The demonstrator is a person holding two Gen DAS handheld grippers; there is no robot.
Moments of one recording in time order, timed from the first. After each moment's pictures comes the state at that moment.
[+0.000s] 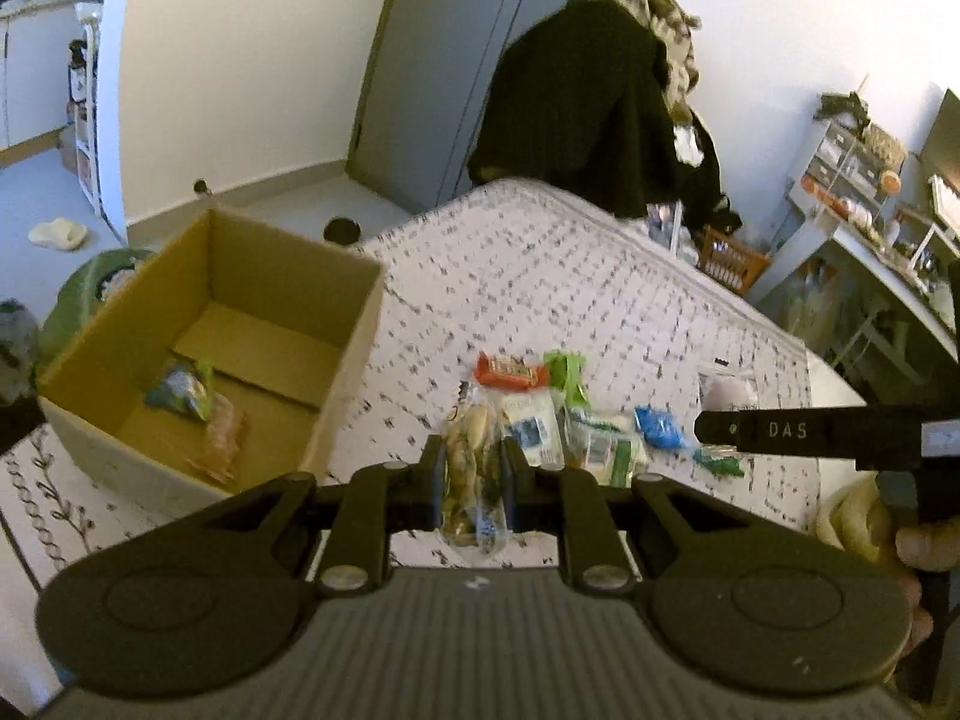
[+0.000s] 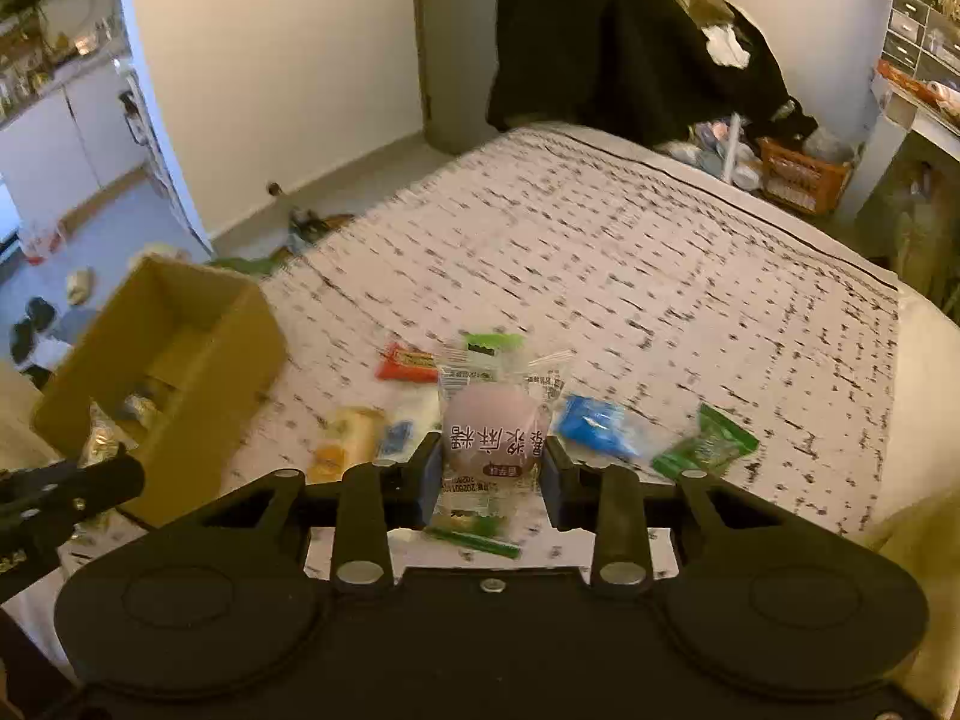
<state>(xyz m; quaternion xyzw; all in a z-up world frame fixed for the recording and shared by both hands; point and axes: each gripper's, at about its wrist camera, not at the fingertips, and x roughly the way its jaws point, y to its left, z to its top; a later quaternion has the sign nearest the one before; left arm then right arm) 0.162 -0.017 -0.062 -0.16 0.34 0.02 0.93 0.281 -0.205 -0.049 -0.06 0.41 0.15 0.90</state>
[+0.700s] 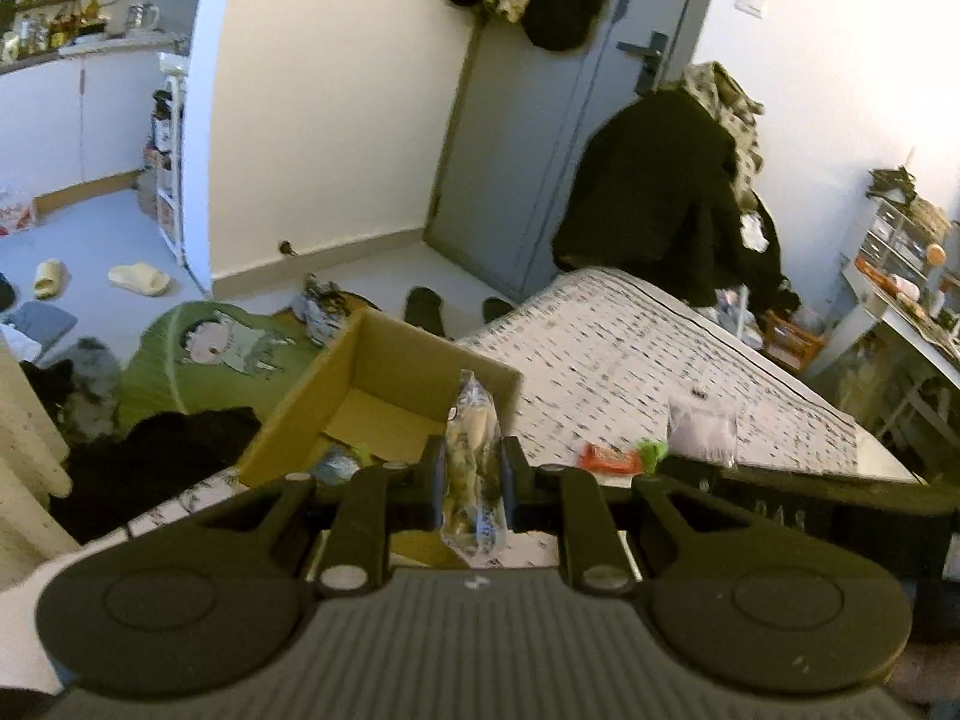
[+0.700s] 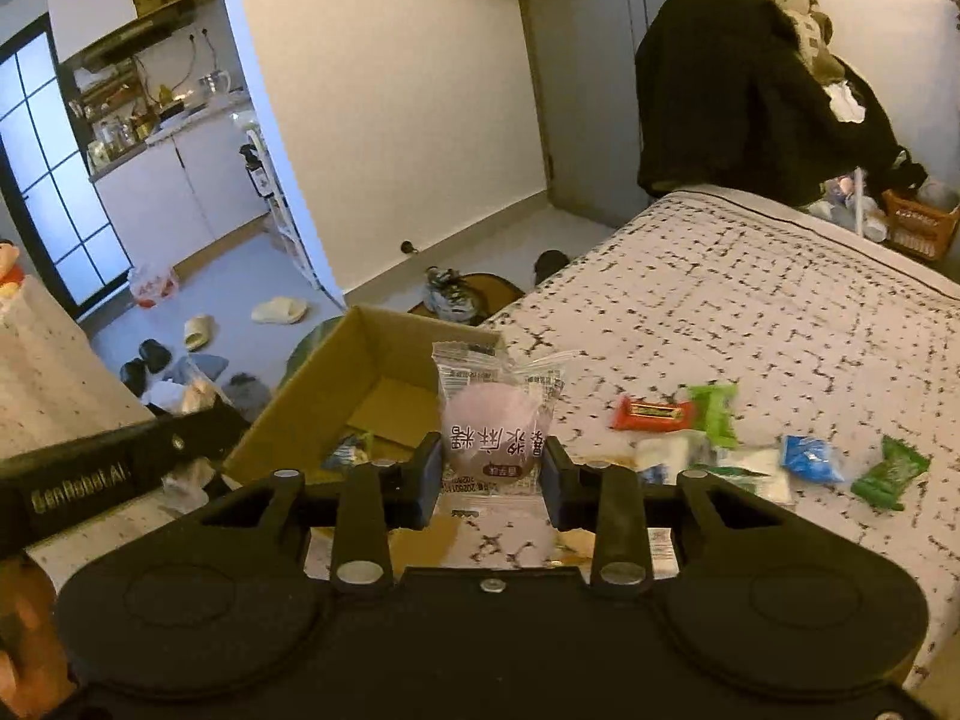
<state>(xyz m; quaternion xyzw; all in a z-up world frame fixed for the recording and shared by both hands) 0.125 0.049 -0.015 -0.16 0.29 0.09 0.94 0.236 -0.119 -0.029 -0.01 0.36 0.25 0.90</state>
